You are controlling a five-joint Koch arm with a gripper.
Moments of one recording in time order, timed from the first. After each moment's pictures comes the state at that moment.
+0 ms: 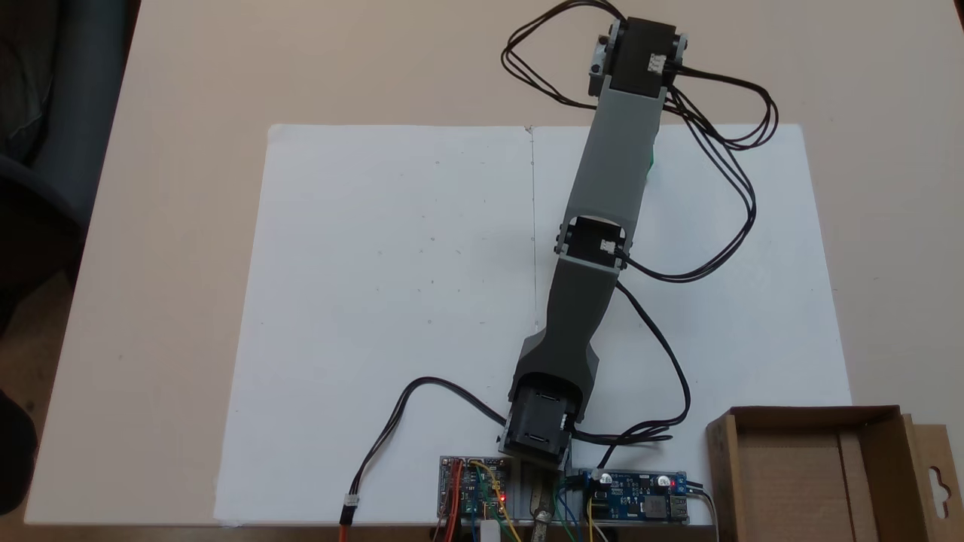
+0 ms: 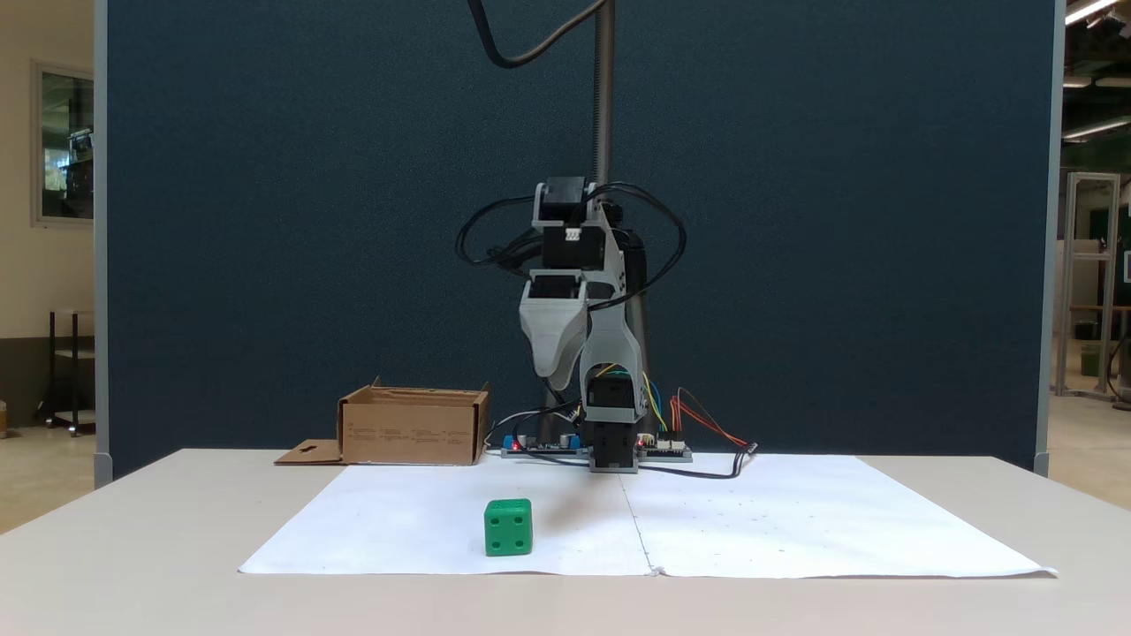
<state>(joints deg) 16.3 62.0 34.7 81.5 -8.3</state>
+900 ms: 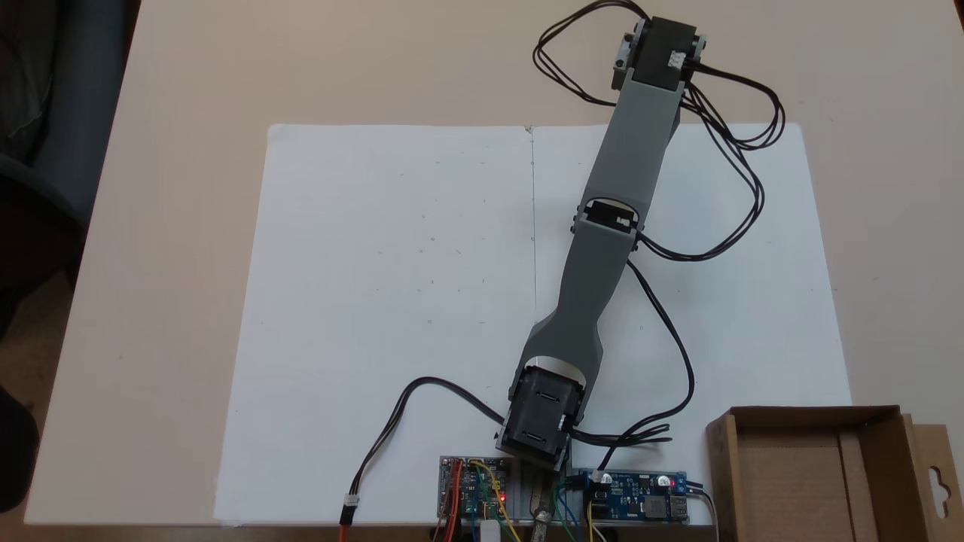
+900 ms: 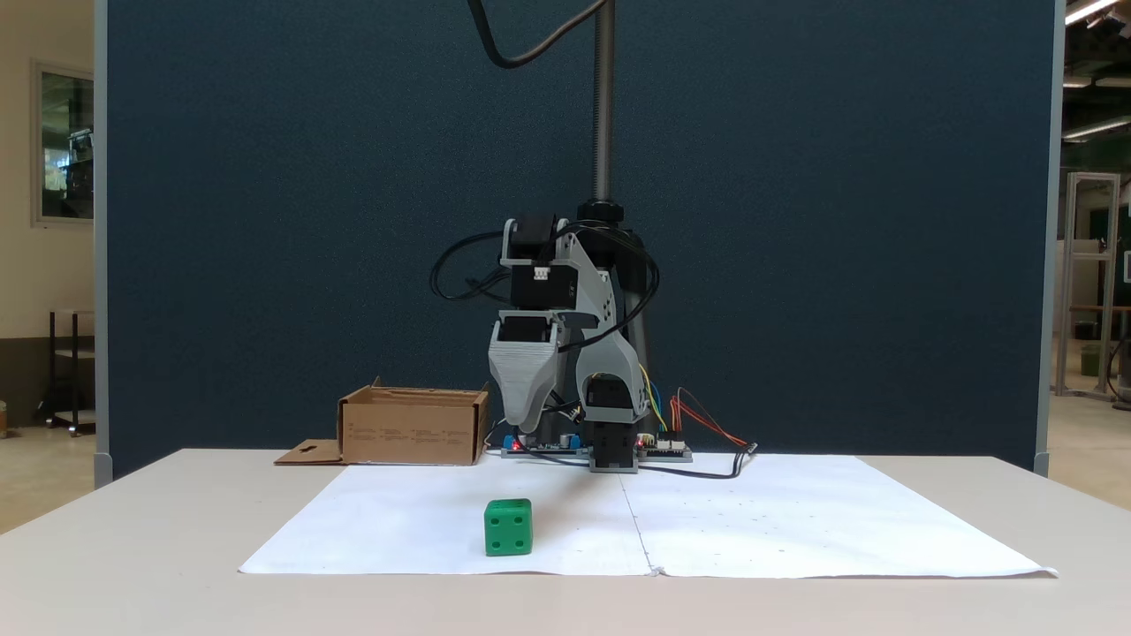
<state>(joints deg) 19.6 47.6 20.9 80.2 -15.7</state>
